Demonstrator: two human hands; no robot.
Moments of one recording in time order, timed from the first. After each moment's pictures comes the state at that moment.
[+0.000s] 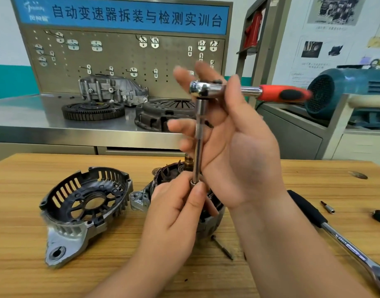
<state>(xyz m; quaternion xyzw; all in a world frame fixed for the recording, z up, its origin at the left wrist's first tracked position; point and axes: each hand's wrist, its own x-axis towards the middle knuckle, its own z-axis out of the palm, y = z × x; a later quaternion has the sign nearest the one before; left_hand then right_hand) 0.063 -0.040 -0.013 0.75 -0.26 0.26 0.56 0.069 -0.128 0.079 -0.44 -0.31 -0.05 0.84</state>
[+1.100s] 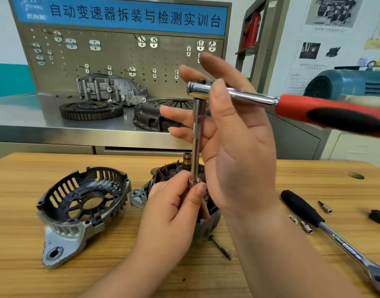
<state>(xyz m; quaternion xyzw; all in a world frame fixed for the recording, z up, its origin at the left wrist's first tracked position) 0.069 -0.036 -0.014 0.77 -0.23 0.25 0.54 0.067 -0.122 0.075 -0.46 -0.35 -0.20 0.79</state>
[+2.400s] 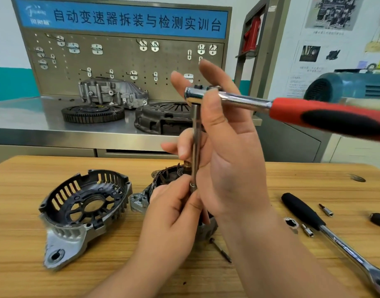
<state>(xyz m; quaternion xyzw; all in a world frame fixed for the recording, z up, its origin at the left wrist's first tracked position) 0.068 -0.039 -0.012 0.75 -0.24 0.24 0.56 0.070 -0.117 0.070 -0.44 -0.37 -0.14 0.81</state>
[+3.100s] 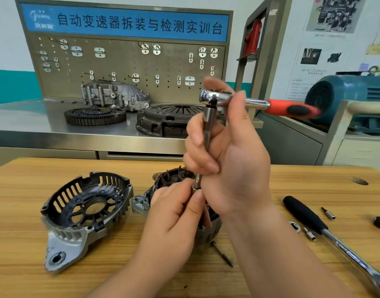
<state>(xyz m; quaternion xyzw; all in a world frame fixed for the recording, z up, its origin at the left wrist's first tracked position) 0.067 -0.037 -0.013 0.77 -0.24 0.27 0.53 0.077 -0.127 0.070 -0.41 -0.35 -0.07 0.84</state>
